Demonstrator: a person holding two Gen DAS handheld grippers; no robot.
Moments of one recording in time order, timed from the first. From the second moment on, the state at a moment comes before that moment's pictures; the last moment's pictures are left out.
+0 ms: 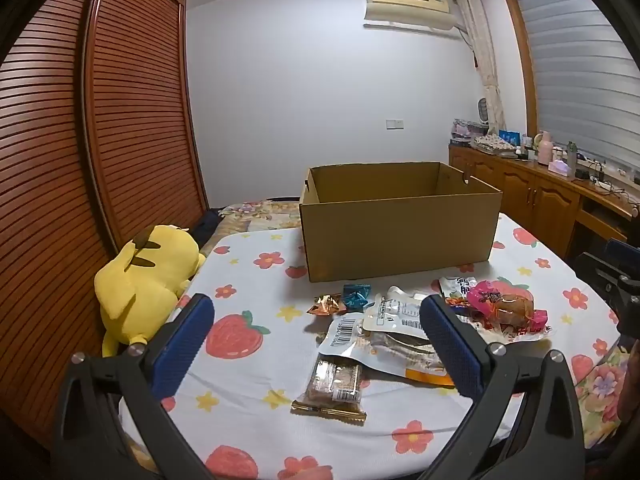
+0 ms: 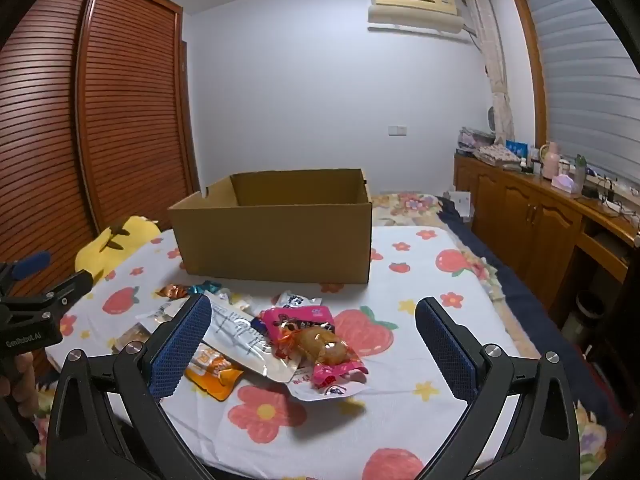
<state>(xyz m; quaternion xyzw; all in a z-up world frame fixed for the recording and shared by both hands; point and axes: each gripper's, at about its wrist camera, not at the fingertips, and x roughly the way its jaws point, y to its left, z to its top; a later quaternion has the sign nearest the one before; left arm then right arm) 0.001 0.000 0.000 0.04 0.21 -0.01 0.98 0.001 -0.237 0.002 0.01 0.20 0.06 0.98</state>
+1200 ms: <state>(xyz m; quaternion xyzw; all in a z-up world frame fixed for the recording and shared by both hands) -0.001 -0.001 0.007 0.05 0.20 0.00 0.98 -0.002 -0.237 0.005 0.01 0.20 0.06 0.98</state>
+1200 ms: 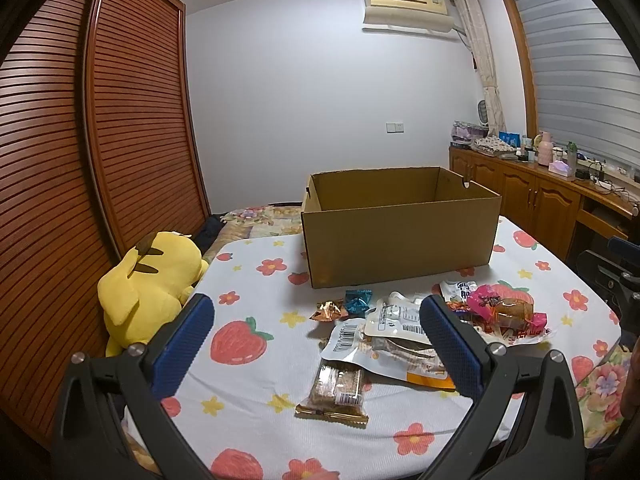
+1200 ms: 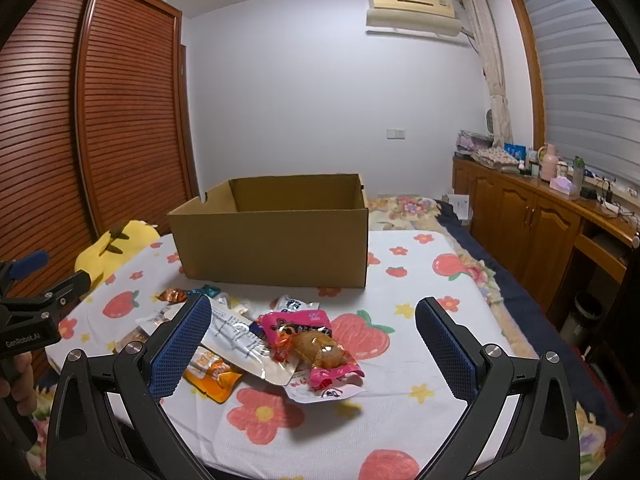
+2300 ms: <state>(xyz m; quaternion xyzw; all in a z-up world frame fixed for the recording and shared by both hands) -0.002 -0.002 0.010 0.05 0.20 0.00 0.98 -0.005 -0.239 0.008 0.01 0.19 0.06 0.98</state>
